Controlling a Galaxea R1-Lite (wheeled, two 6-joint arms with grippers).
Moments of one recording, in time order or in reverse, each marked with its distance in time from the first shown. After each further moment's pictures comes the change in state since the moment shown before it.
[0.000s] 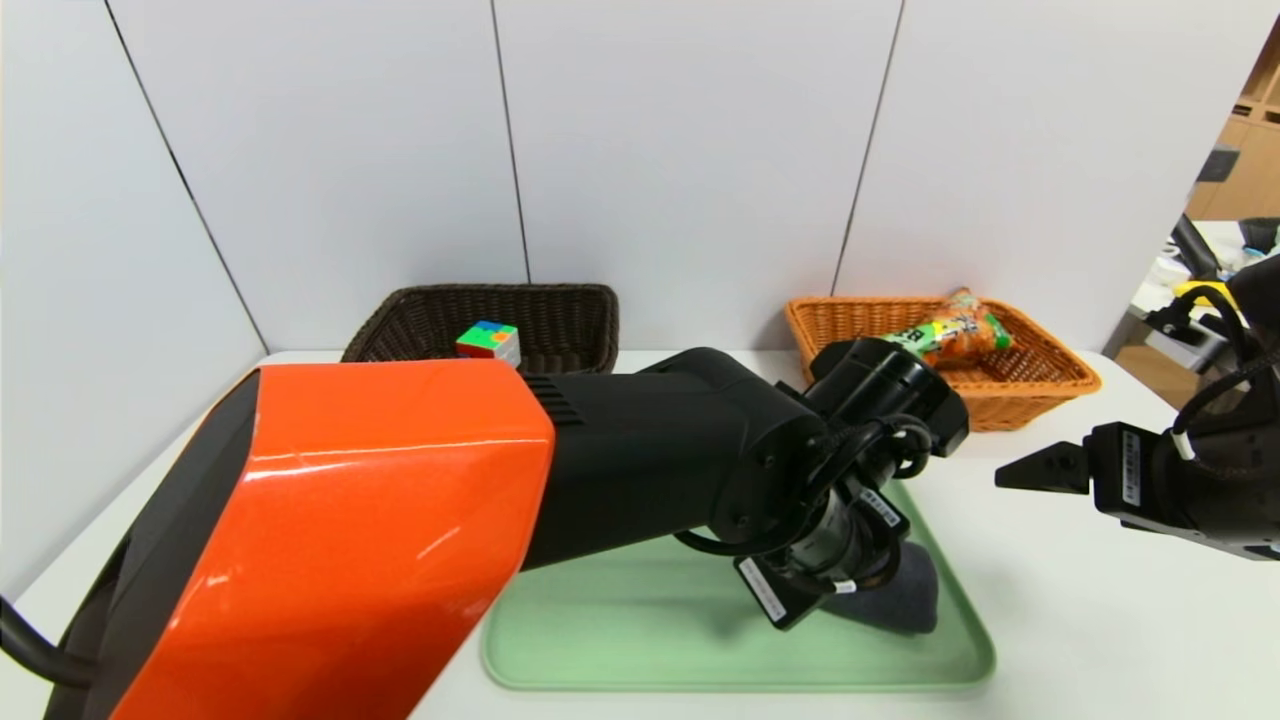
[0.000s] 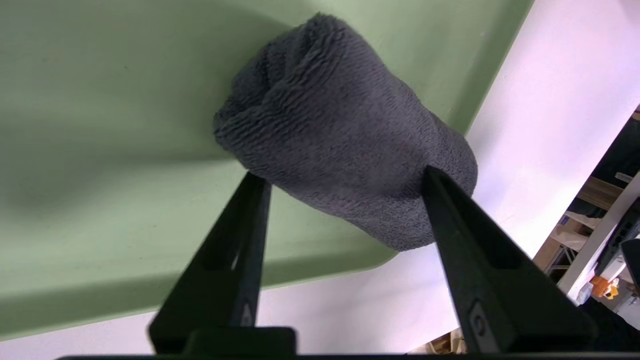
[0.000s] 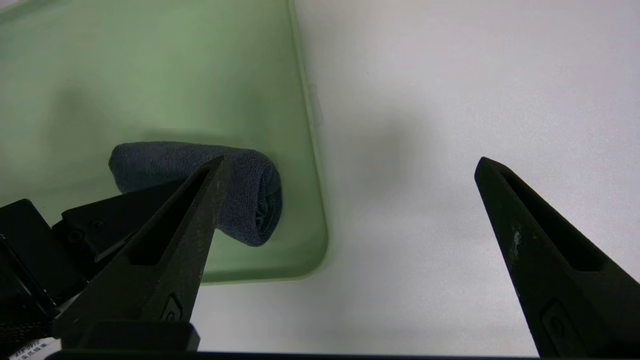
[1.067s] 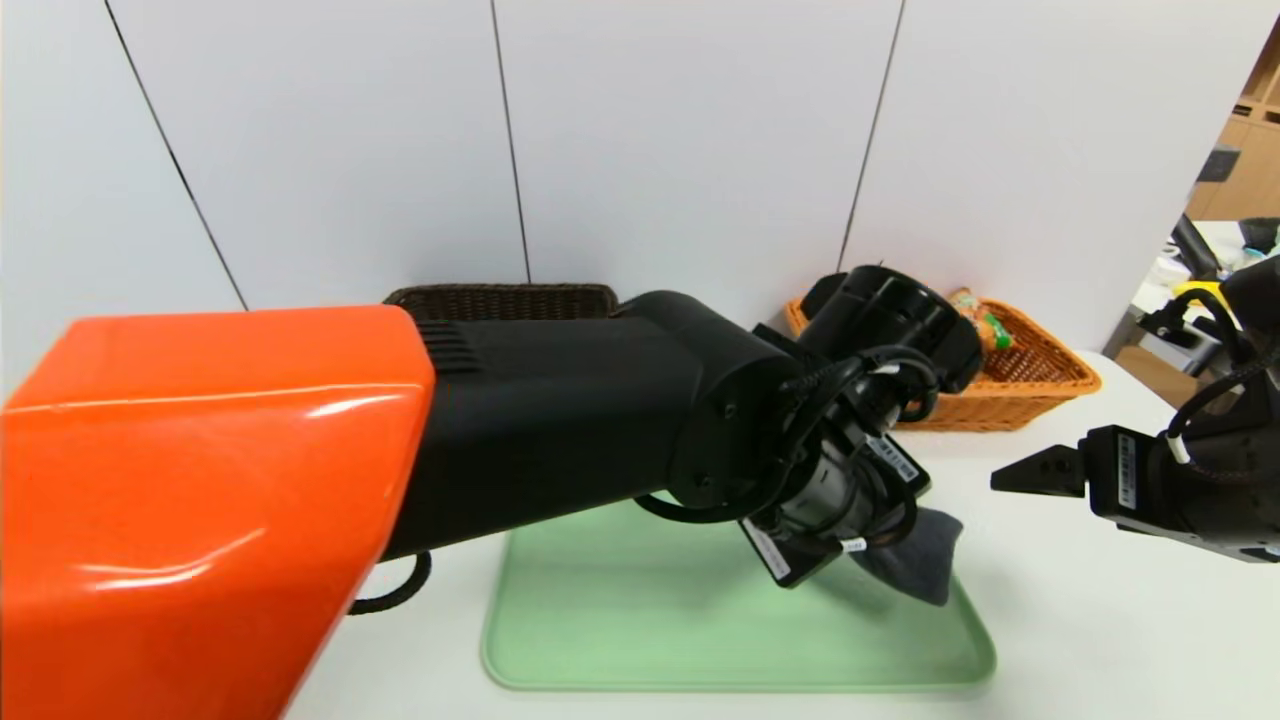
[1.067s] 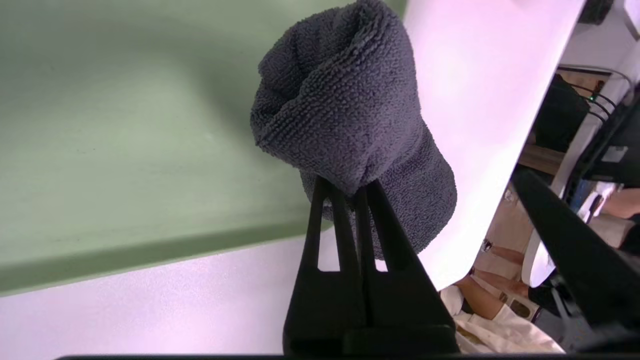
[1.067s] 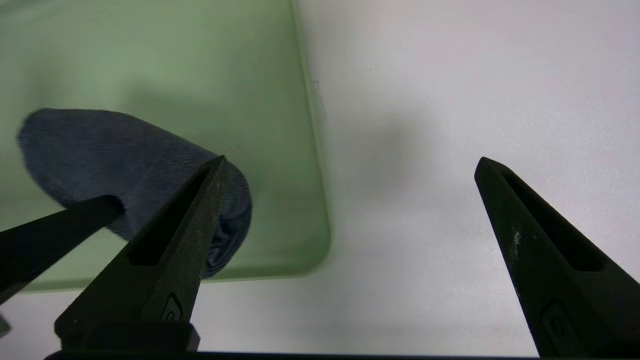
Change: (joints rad) left arm -0.002 -0.097 0.000 -0.036 0.008 0.085; right arm 0.010 0.003 0.004 0.000 0.000 0.003
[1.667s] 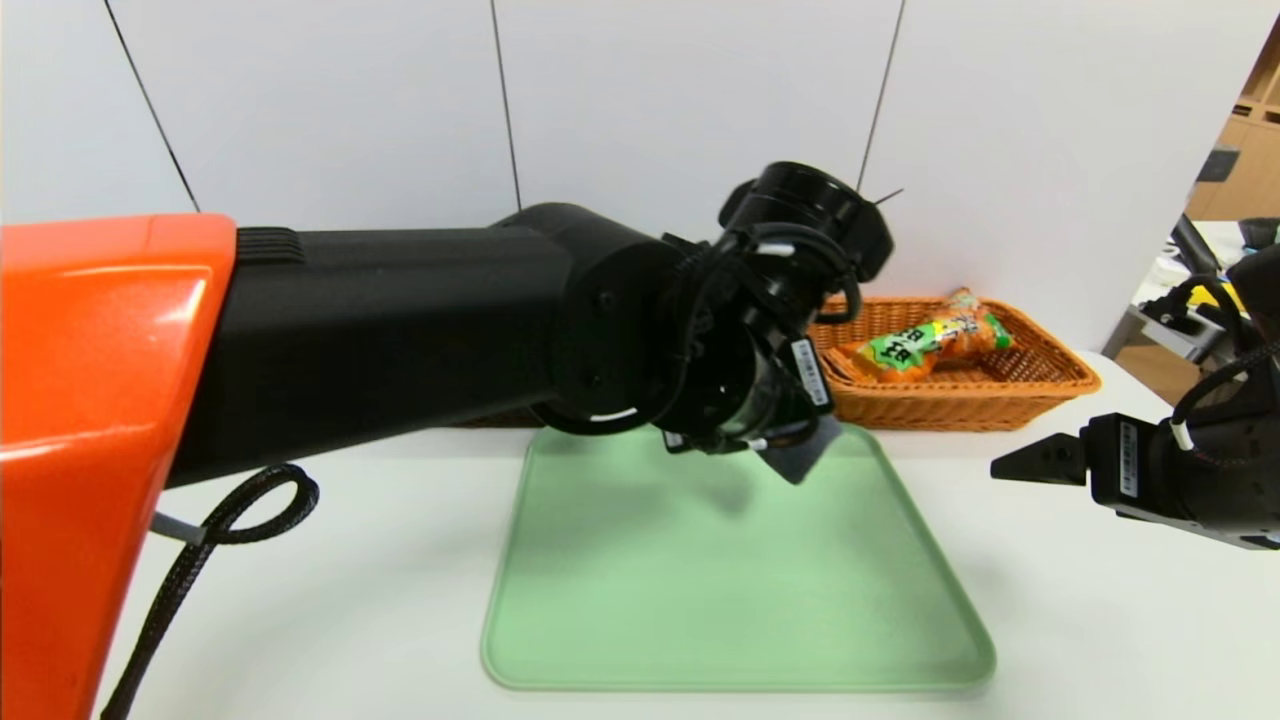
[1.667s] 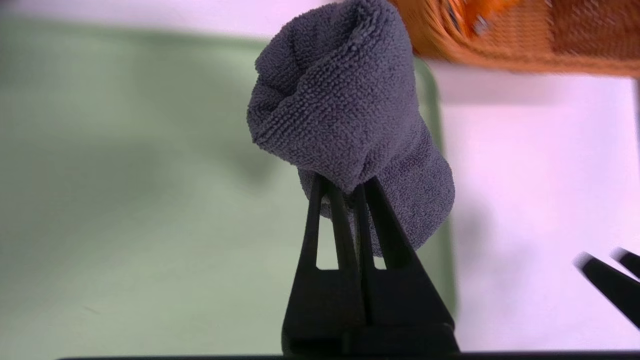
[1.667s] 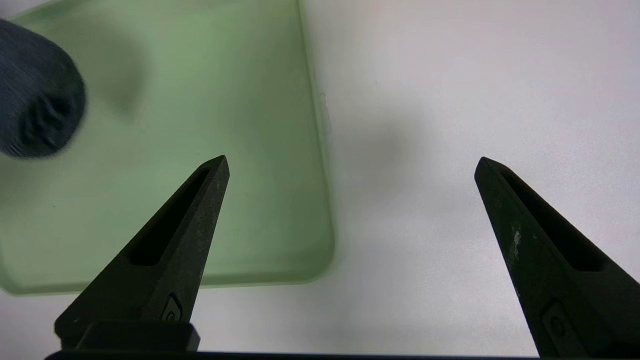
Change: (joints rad) left arm 0.116 -0.083 0.014 -0.019 0.309 0.539; right arm -0.001 -0.001 -0.031 0.000 -0.003 -0.013
